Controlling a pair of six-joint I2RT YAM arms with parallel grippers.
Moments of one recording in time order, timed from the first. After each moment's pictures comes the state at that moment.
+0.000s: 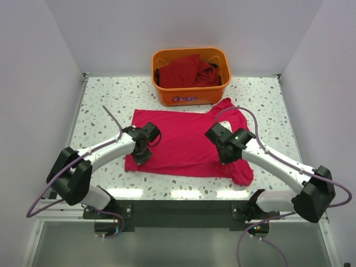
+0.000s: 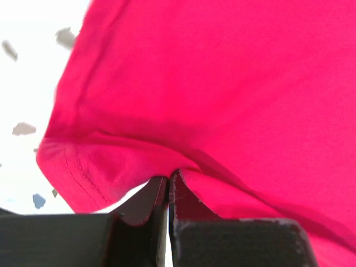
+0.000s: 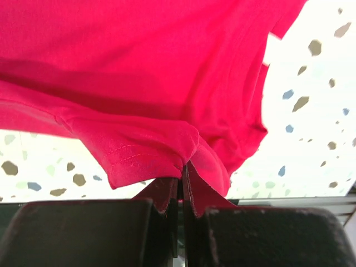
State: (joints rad) left arm -0.64 1.45 0.89 -0.91 -0.31 -1.24; right arm 0.78 1.25 1.01 -1.09 0.40 0.52
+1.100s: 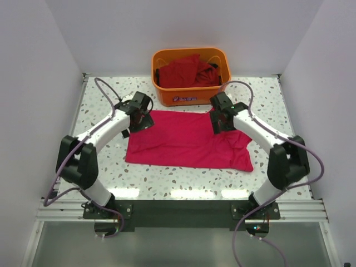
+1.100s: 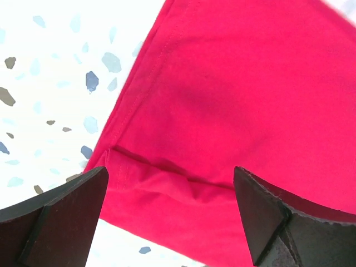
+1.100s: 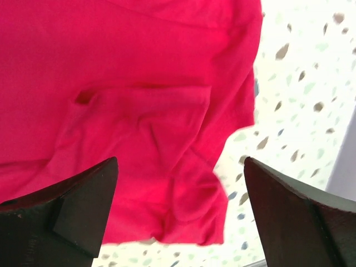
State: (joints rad) left arm -0.40 1.68 1.27 -0.81 -0.39 -0.85; right arm 0.45 1.70 1.31 -0.81 0.52 0.20
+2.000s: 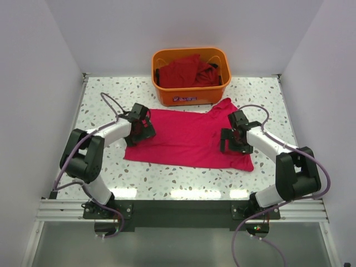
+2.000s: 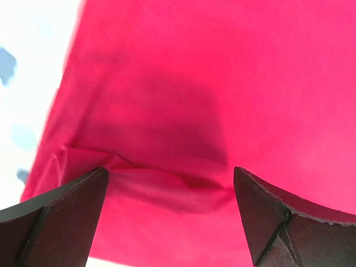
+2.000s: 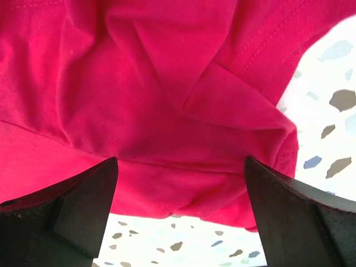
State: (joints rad) left arm -0.38 1.68 1.00 -0.50 -0.19 -0.81; right arm 0.29 1.48 0.88 -0.68 0.16 0.39
